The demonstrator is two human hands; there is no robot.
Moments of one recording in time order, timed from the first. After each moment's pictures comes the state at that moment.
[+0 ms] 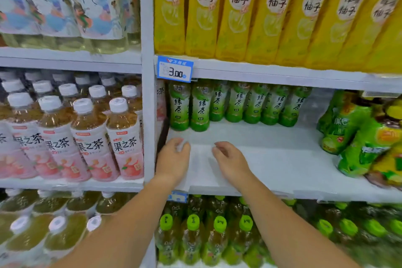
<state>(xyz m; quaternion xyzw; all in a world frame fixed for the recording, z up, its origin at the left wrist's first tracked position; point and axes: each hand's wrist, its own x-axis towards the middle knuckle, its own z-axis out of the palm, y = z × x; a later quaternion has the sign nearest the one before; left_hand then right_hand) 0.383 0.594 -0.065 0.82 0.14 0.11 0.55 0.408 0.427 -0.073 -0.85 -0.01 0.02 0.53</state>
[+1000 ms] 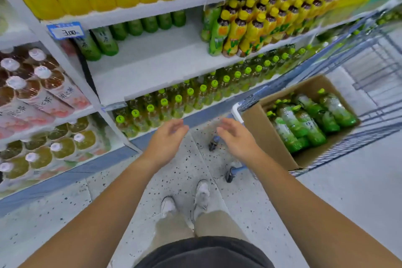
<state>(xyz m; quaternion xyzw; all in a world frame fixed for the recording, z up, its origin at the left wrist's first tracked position) 0.094 0.482 0.161 0.78 0.02 -0.32 0.53 0.028 0.283 0.166 -0.78 0.30 0.15 0.53</state>
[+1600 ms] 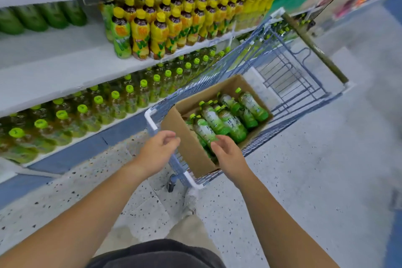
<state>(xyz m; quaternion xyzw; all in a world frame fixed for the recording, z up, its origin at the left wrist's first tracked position) 0.021 0.251 0.144 0.75 -0.10 -0.42 0.50 -0.104 0.079 0.170 -0.74 0.44 0.05 0.51</state>
